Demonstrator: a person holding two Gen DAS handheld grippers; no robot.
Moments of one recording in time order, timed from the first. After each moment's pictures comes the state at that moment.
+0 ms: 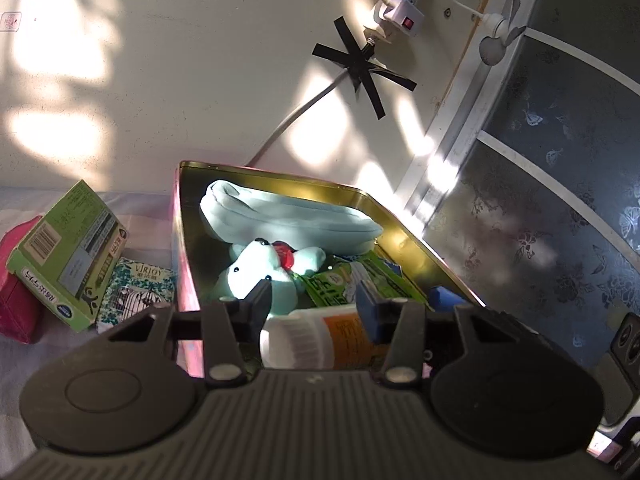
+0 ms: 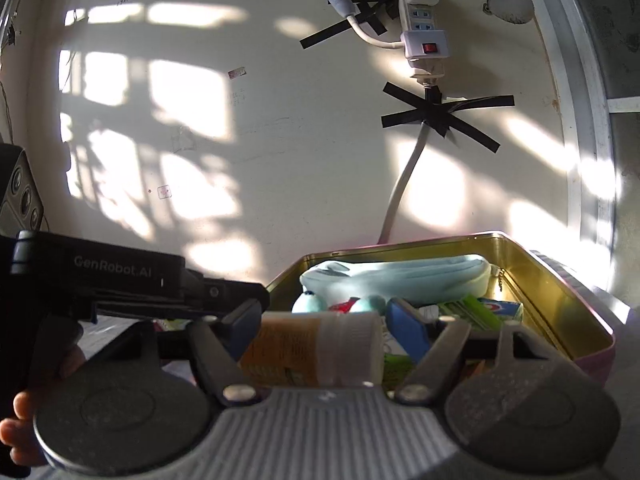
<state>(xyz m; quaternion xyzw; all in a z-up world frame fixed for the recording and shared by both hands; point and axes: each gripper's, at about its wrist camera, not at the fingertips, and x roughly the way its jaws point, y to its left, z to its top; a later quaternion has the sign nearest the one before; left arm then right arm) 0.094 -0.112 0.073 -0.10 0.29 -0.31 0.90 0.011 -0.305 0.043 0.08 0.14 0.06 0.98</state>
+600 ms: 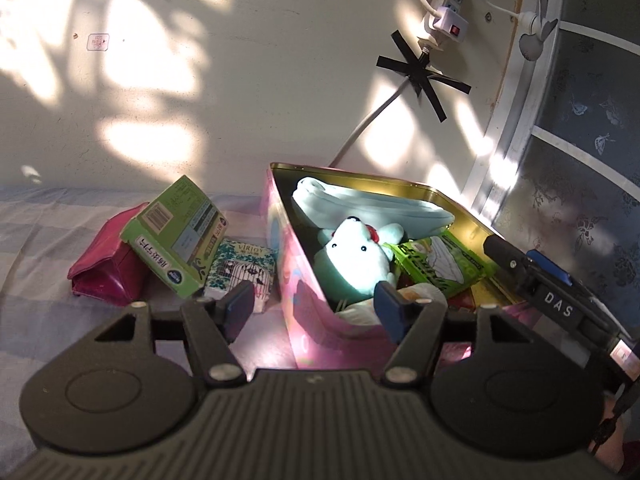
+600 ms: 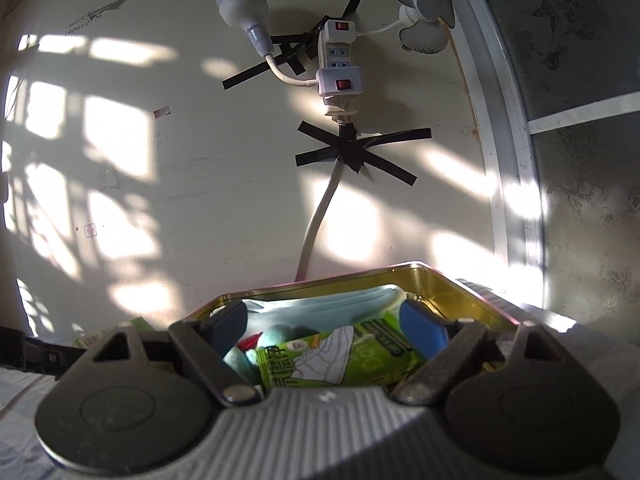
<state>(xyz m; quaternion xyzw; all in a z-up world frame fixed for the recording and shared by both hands) 0.043 -0.068 0.064 -0.05 0.26 -0.21 0.94 0.002 -0.330 0.020 0.09 0.07 -0.04 0.99</state>
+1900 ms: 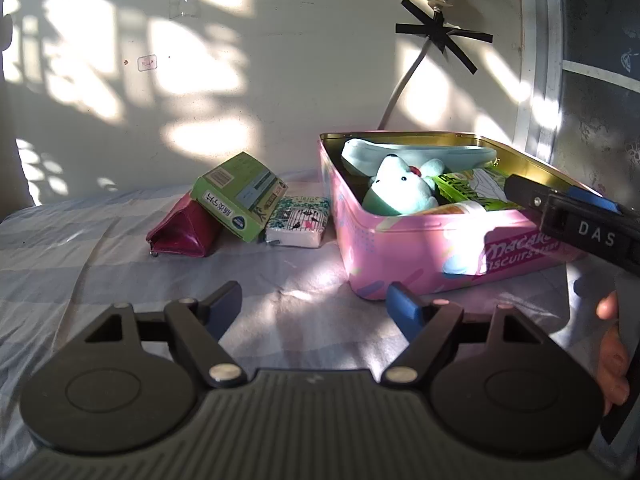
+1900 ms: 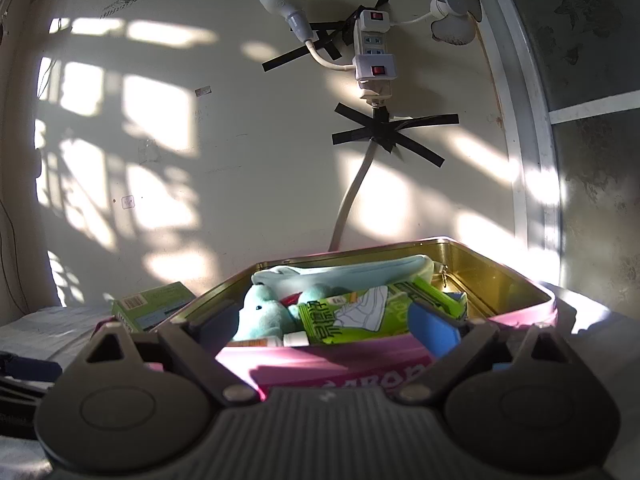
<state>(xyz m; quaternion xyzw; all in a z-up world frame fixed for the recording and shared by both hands) -0.016 -0.083 0.037 0.05 0.24 -0.11 0.96 -0.030 -0.308 0.010 0.08 0.10 0.00 0.99</state>
